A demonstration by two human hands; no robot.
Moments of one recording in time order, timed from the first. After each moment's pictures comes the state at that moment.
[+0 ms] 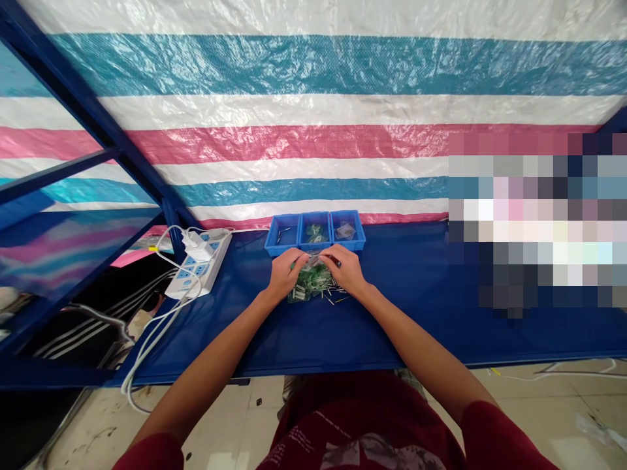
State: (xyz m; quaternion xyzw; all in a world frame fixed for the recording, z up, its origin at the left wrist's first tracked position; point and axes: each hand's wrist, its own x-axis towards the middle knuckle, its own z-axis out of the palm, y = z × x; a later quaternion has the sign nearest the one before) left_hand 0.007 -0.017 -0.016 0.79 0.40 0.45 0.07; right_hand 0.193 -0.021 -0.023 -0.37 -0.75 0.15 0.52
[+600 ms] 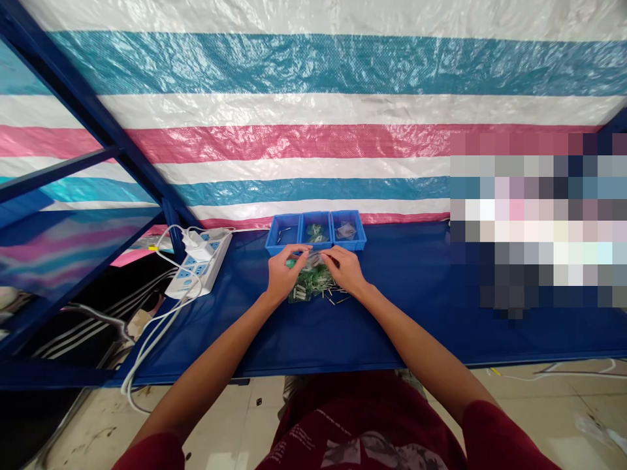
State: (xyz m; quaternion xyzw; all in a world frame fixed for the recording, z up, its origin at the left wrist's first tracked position) left_hand 0.013 -0.021 -0.013 0.72 0.41 0.53 0.15; right_hand 0.193 -0.016 -0.031 -0.40 -0.77 0.14 0.48
